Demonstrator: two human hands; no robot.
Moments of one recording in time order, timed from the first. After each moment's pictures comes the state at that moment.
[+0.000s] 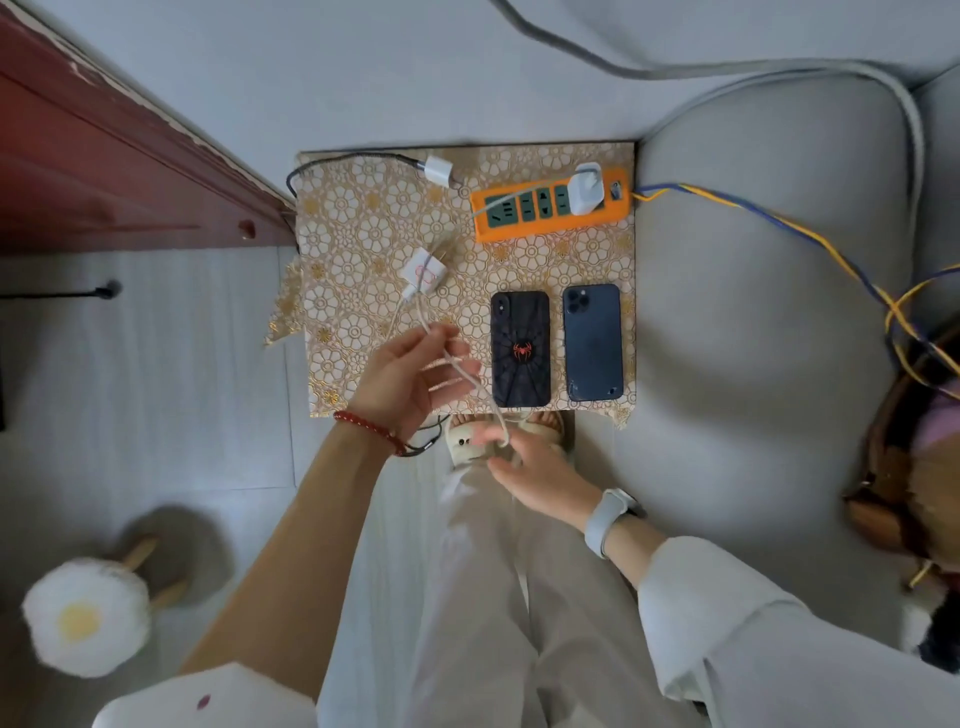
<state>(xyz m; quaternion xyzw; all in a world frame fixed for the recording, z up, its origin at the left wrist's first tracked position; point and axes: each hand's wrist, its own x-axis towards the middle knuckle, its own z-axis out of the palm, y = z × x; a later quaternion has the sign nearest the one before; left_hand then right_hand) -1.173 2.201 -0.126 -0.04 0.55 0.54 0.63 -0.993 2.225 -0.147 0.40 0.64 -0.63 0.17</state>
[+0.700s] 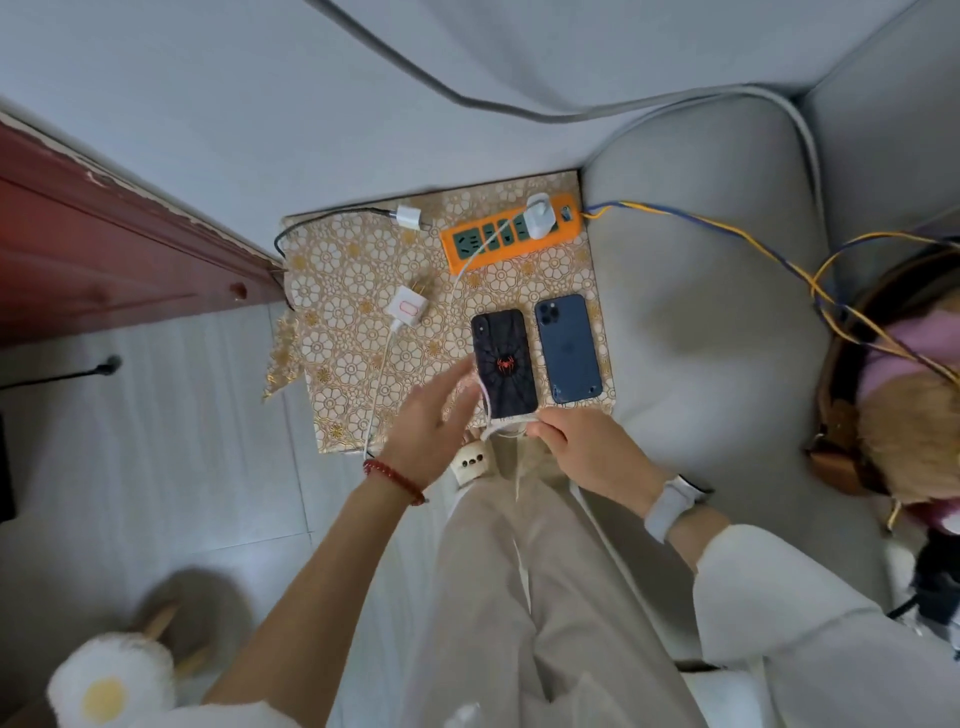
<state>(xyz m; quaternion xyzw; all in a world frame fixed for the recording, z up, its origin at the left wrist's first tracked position) -1.144 2.189 -0.086 0.42 0.74 0.26 0.46 -0.970 2.259 -0.085 0.43 0.77 -0.44 0.16</state>
